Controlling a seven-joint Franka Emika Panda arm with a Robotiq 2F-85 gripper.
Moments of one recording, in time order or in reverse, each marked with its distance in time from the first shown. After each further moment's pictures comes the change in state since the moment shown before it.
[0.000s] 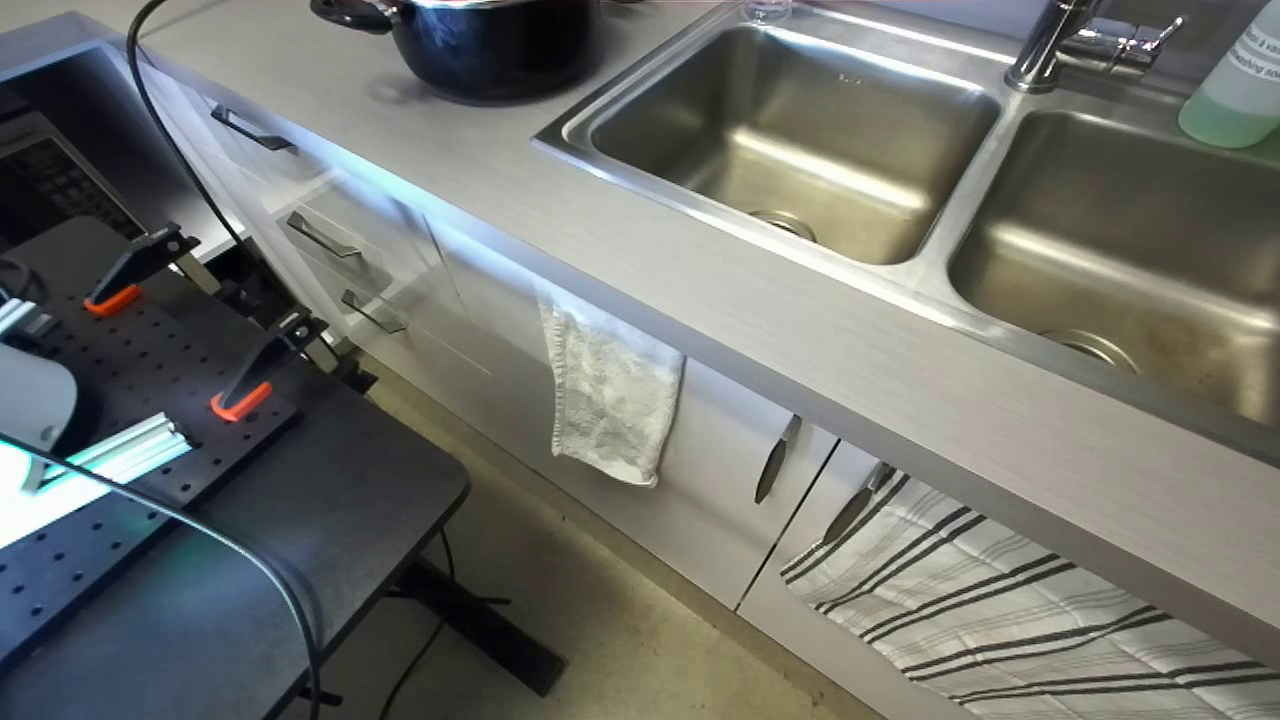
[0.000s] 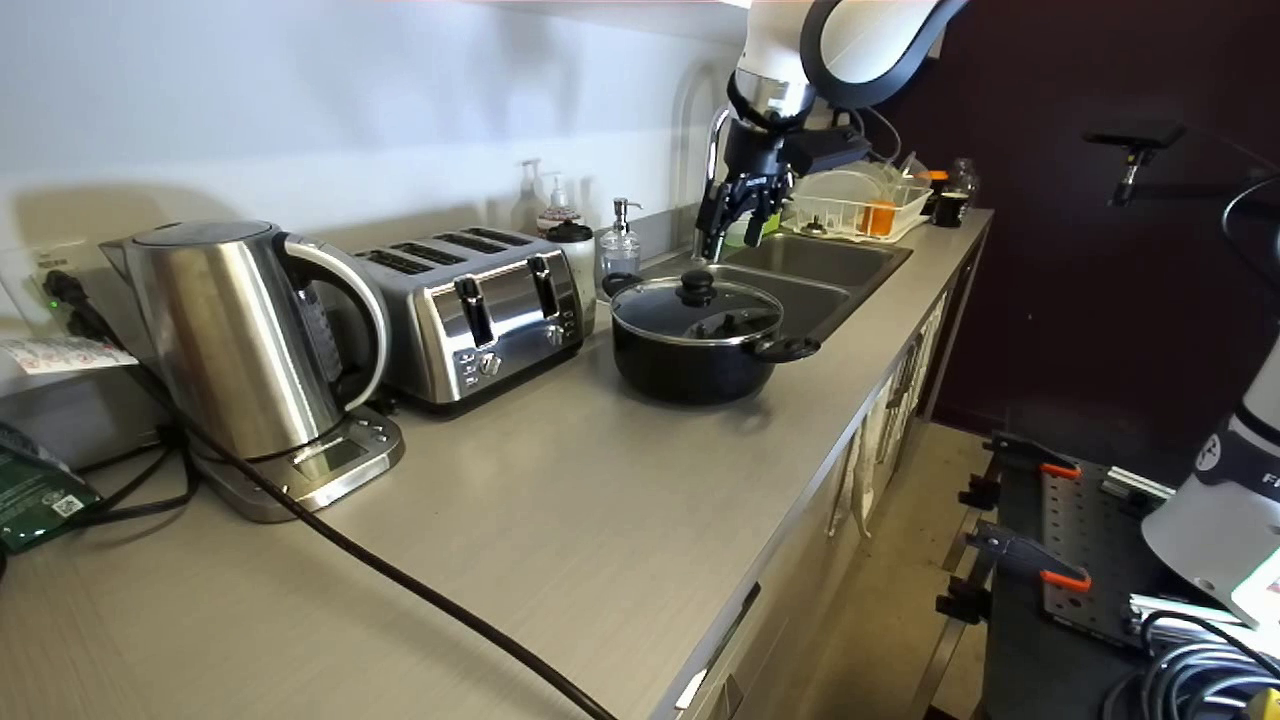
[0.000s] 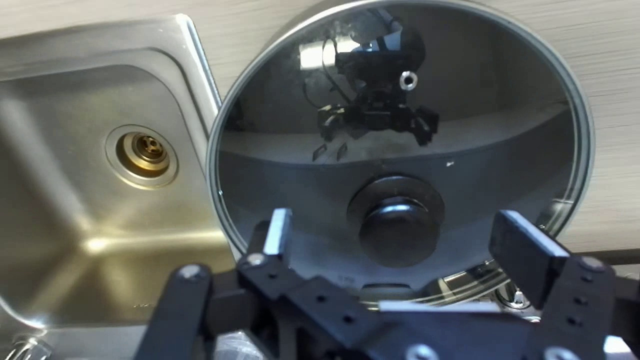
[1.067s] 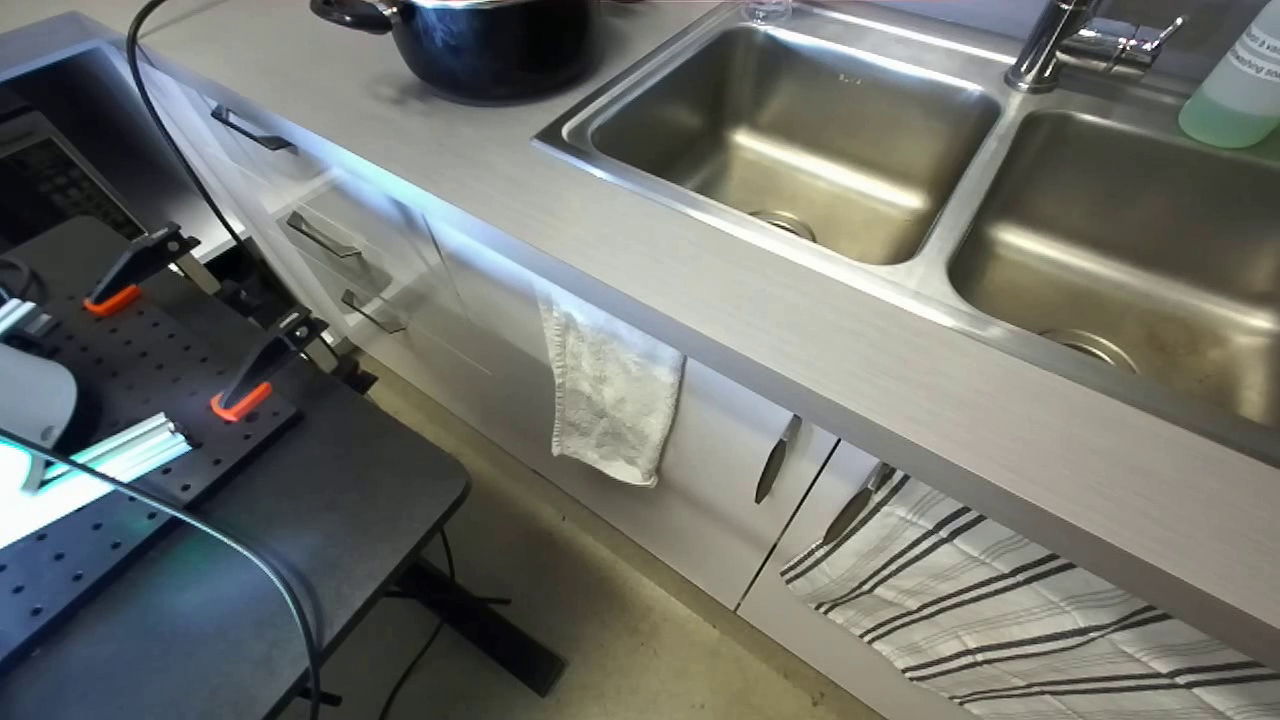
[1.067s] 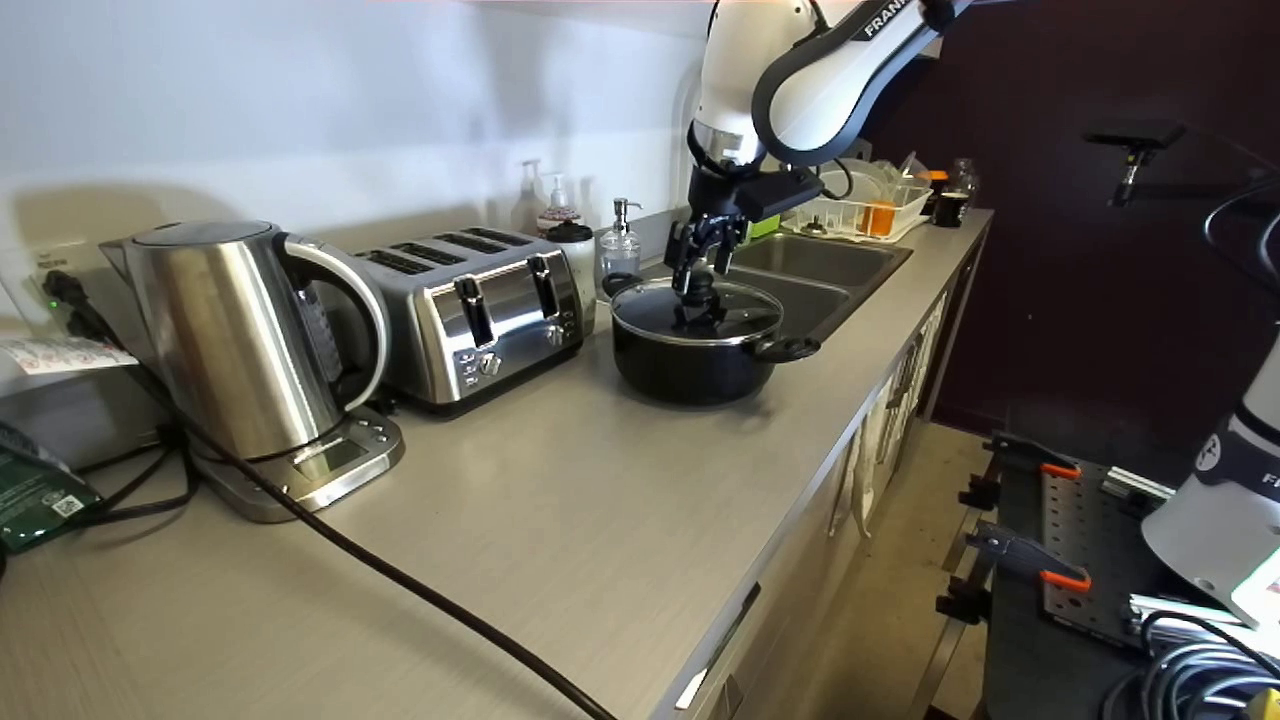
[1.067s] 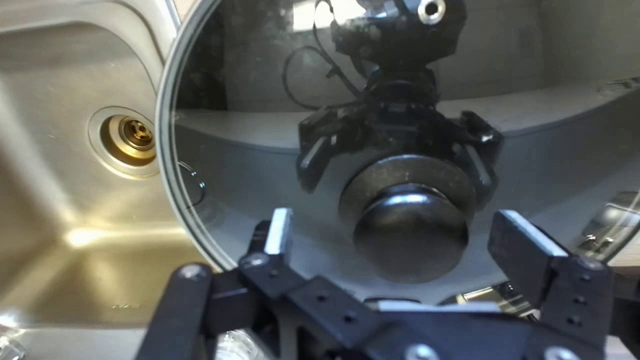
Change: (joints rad) arm 0.067 0.194 -0.062 0.123 -0.082 0.058 0.065
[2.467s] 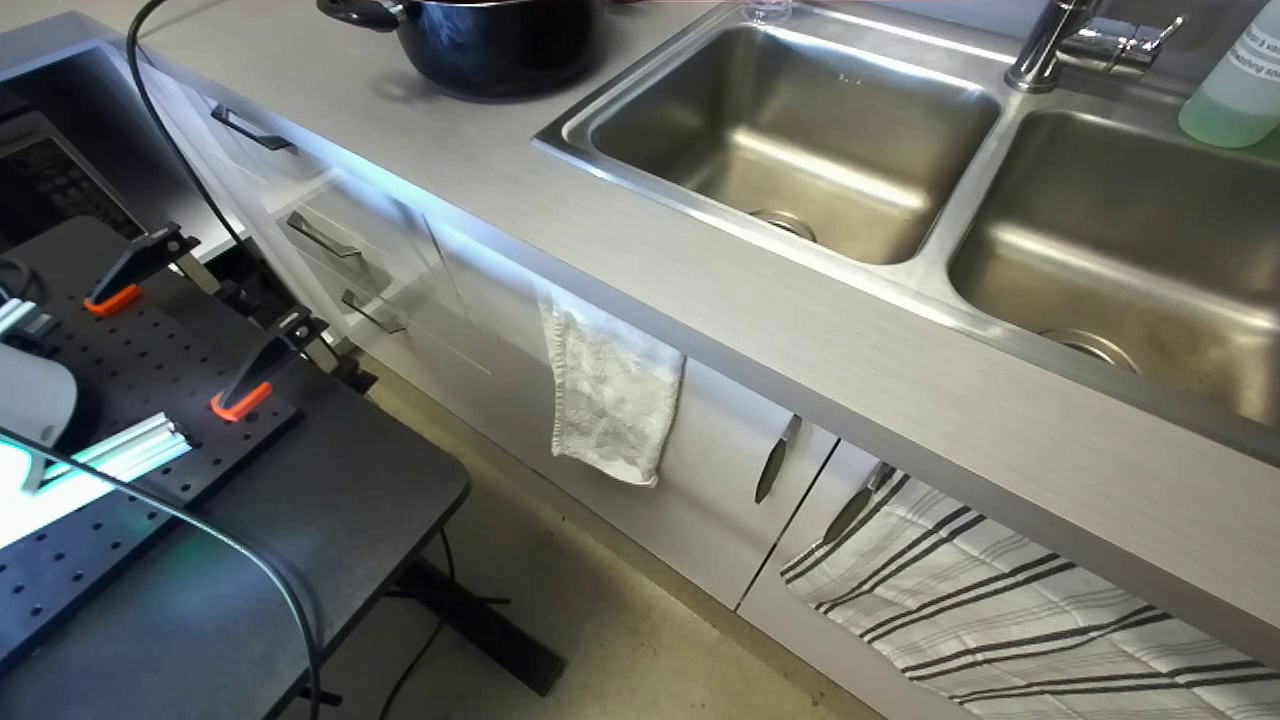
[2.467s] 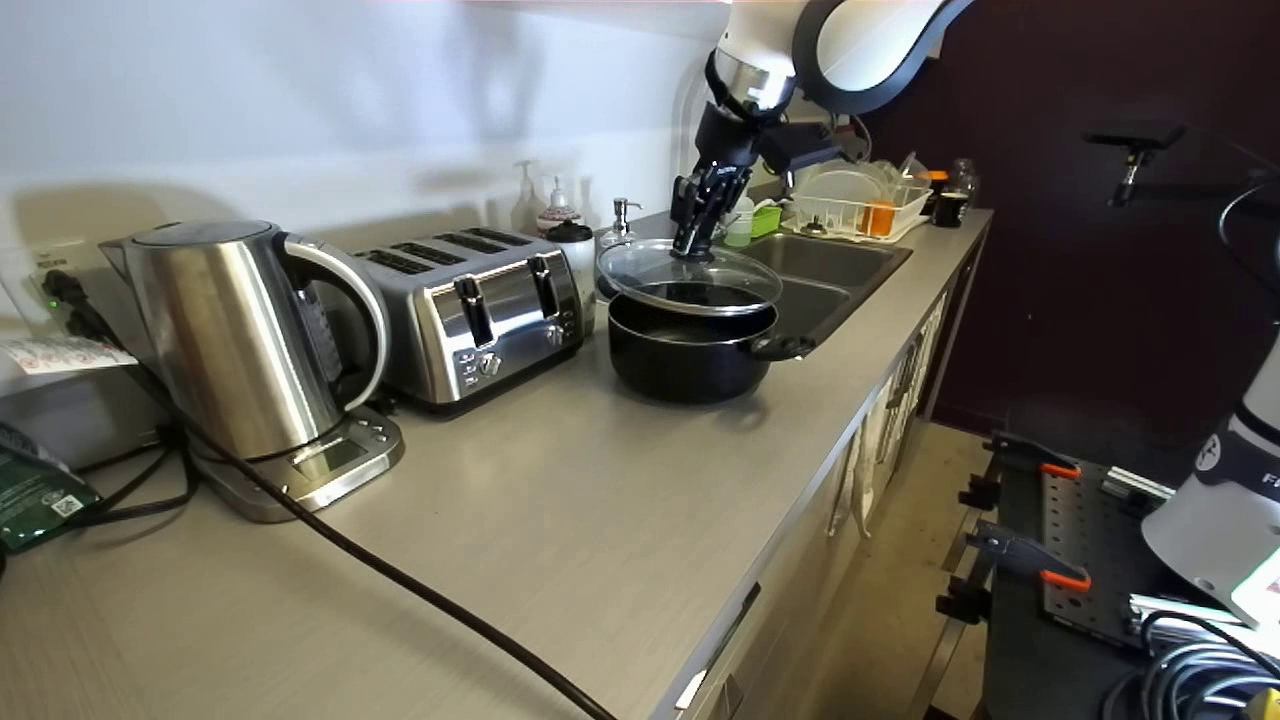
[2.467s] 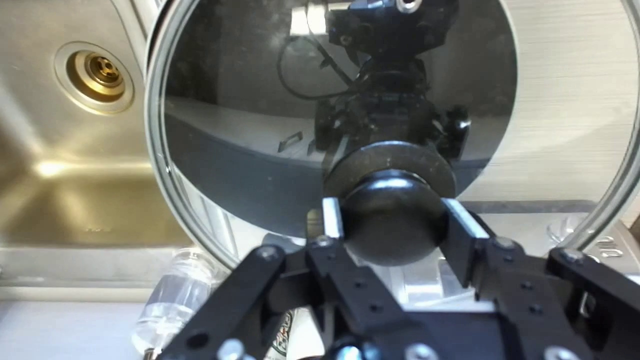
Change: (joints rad) arm 0.032 -0.183 0.025 -0.104 0.028 0.065 -0.053
